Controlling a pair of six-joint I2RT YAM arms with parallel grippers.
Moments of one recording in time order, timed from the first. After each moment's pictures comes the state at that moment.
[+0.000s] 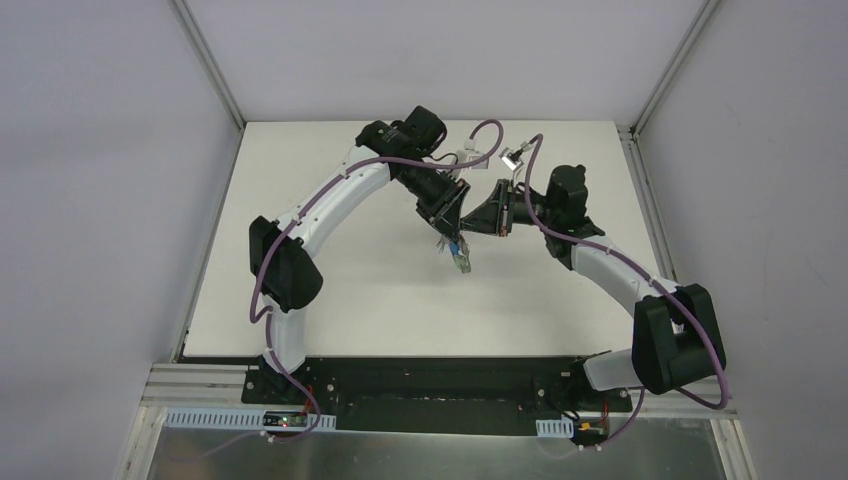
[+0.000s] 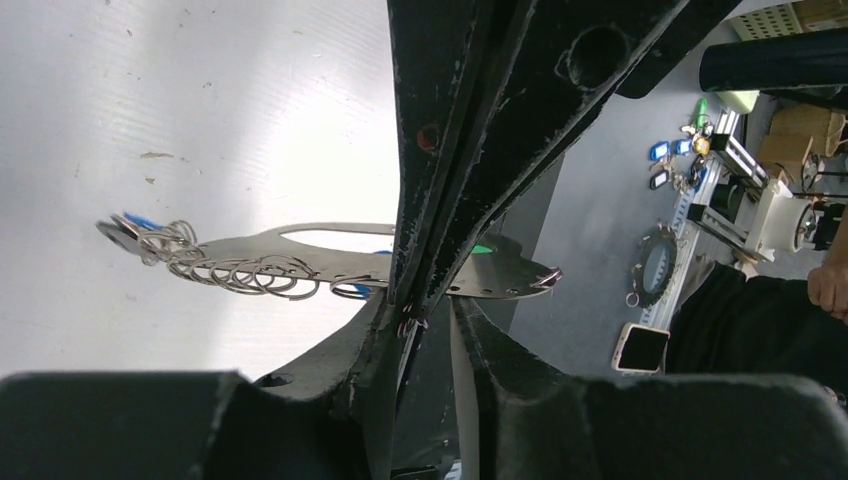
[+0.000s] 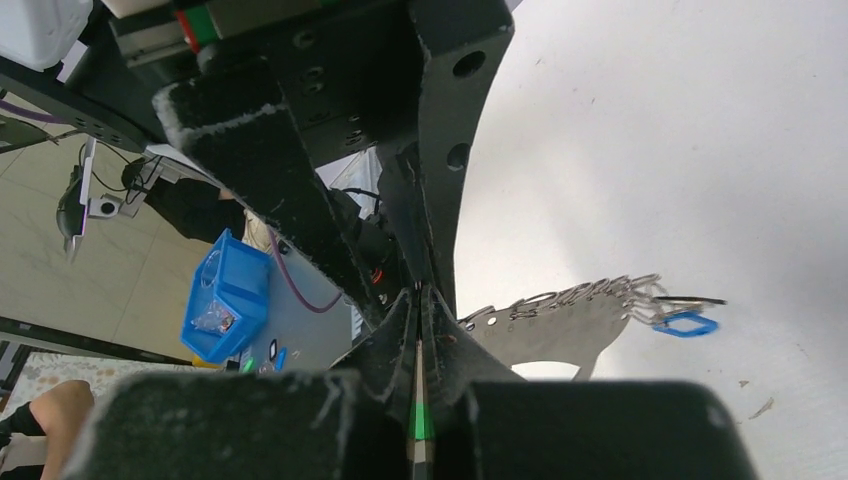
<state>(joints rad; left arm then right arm) -0.66 1.96 2.03 -1.22 0.80 0.16 0.34 1.39 0.83 0.46 -1.11 0.70</state>
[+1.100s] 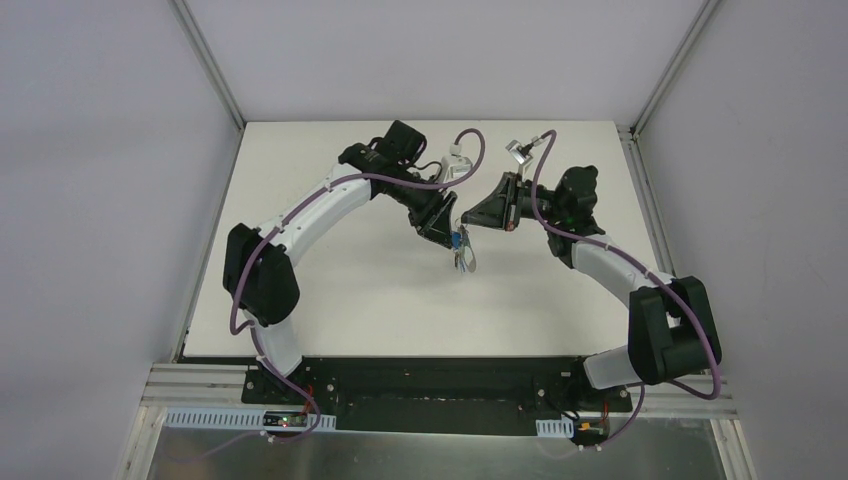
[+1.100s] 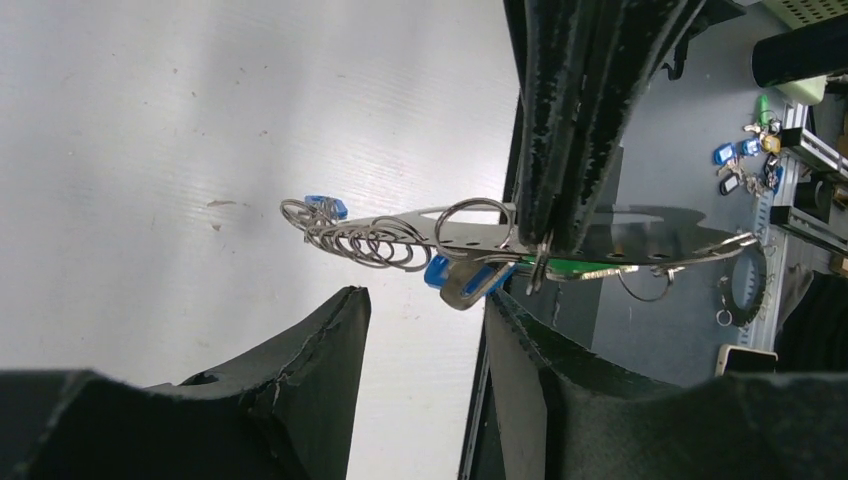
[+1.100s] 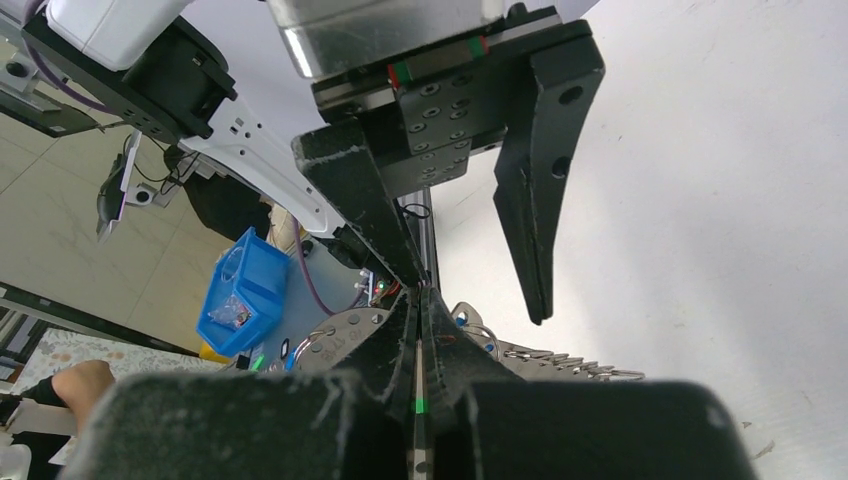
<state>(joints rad) -0.60 1.80 1.68 -0.89 0.86 0.25 0.30 1.43 0.81 0.74 -1.19 0.86</state>
